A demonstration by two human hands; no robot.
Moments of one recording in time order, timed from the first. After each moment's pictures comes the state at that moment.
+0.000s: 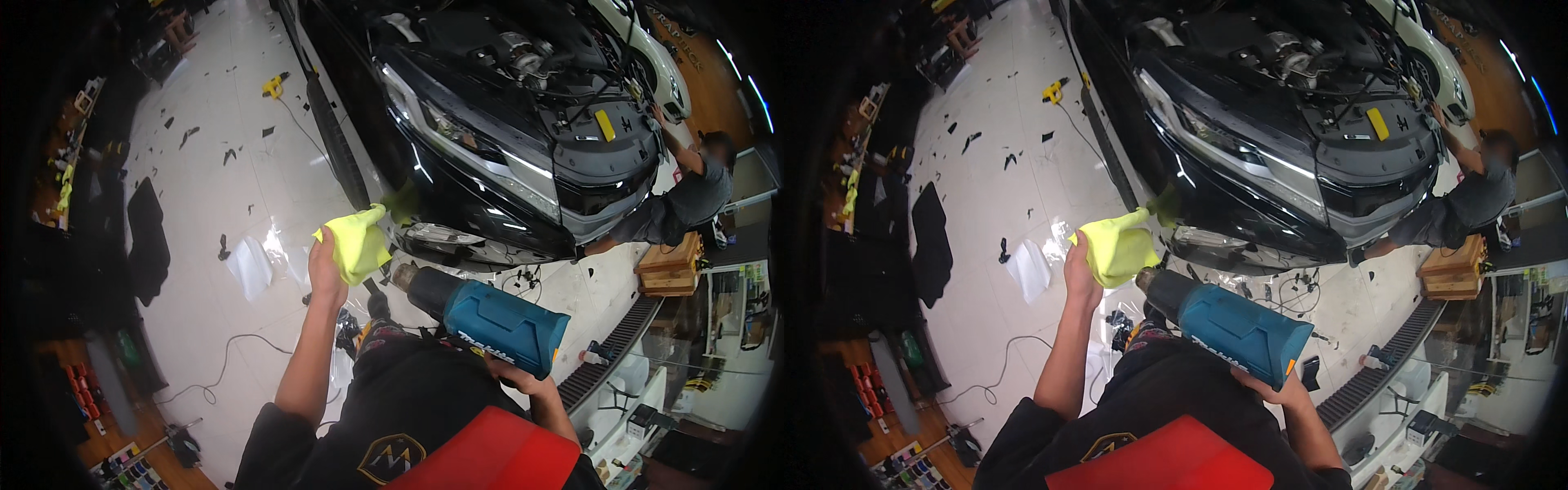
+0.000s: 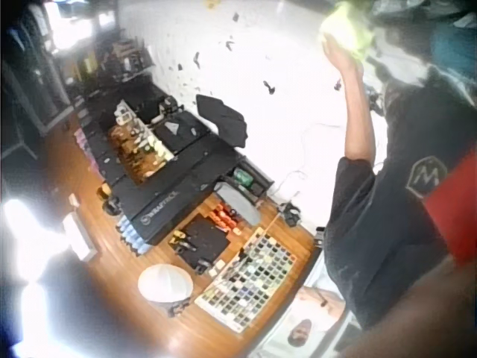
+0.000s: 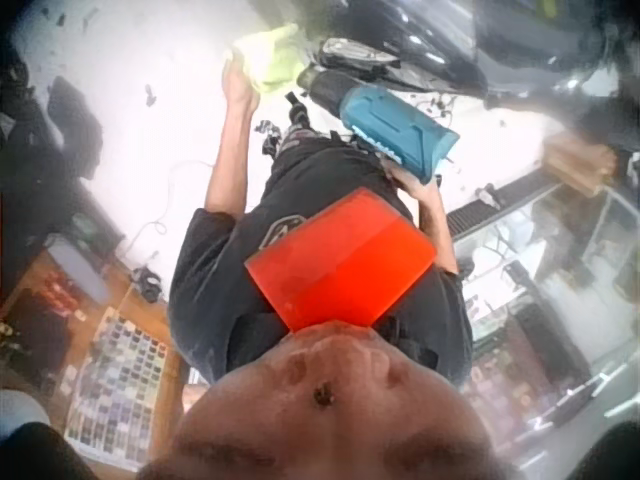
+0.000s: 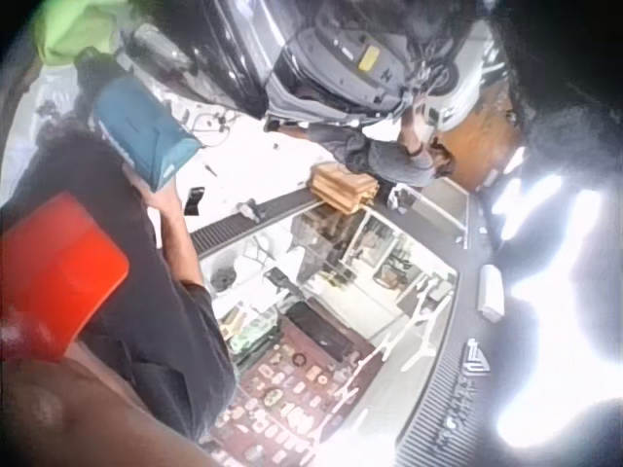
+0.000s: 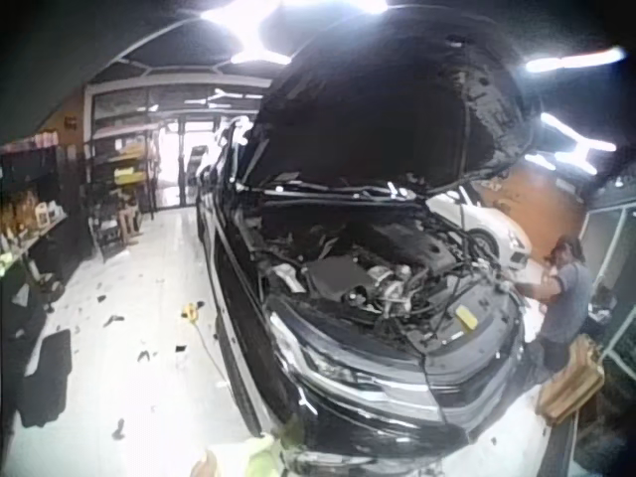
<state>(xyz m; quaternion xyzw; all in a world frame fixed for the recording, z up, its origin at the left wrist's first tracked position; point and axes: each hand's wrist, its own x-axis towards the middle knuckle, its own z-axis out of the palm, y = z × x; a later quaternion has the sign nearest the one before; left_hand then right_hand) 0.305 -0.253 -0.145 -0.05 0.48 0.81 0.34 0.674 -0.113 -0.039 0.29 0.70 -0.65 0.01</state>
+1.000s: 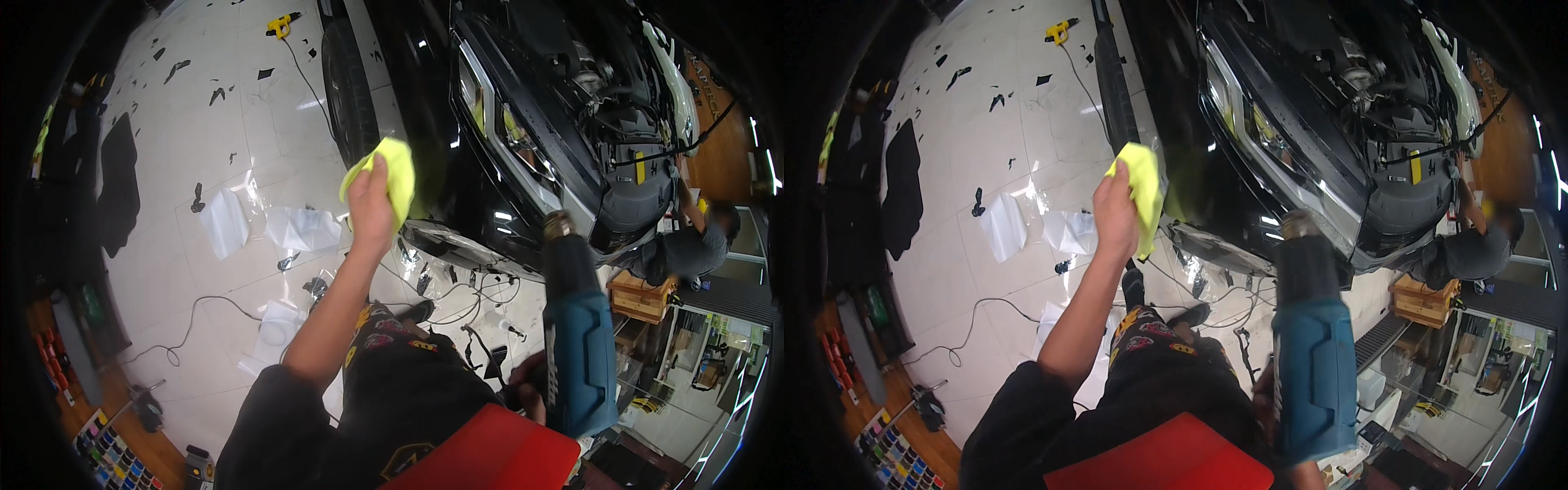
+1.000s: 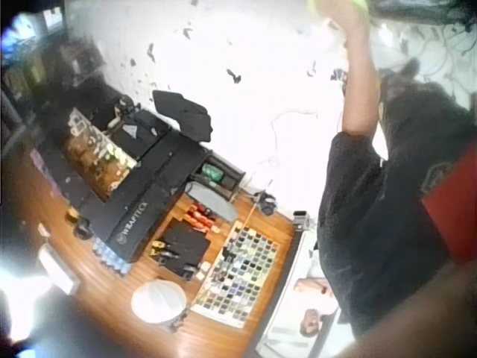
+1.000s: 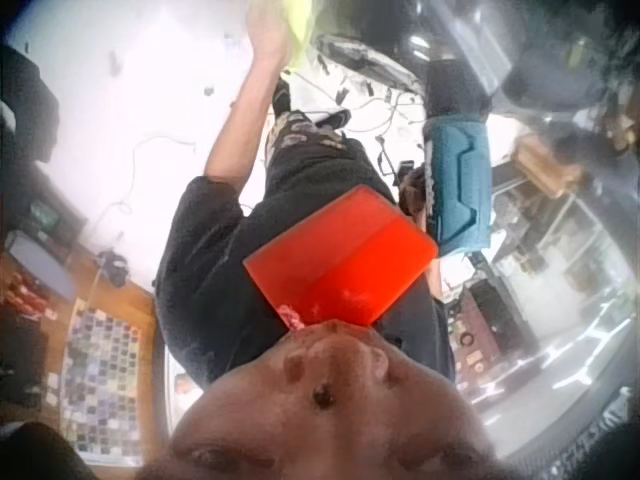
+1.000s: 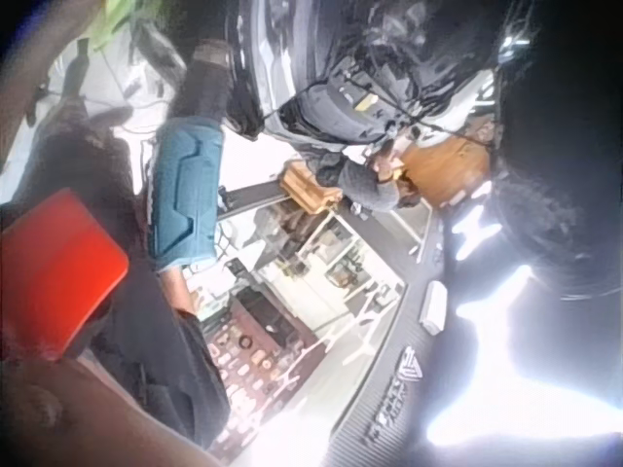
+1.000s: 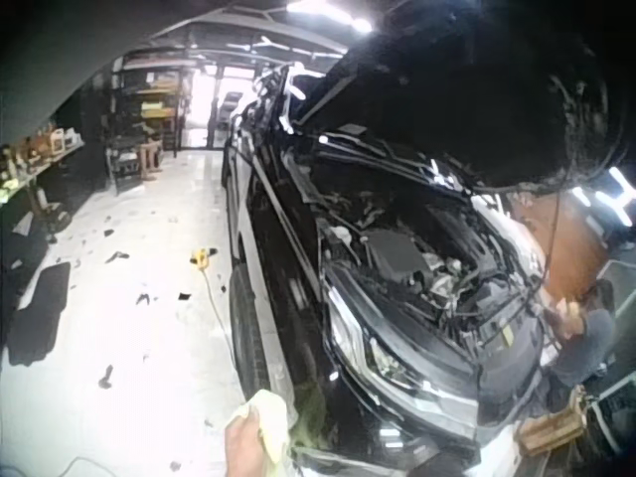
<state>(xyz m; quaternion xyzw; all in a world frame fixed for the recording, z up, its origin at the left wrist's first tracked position) 0.228 -0.155 -0.171 -0.04 0.47 0.83 0.29 0.602 -0.122 -0.002 0.37 0.79 -0.48 0.08</state>
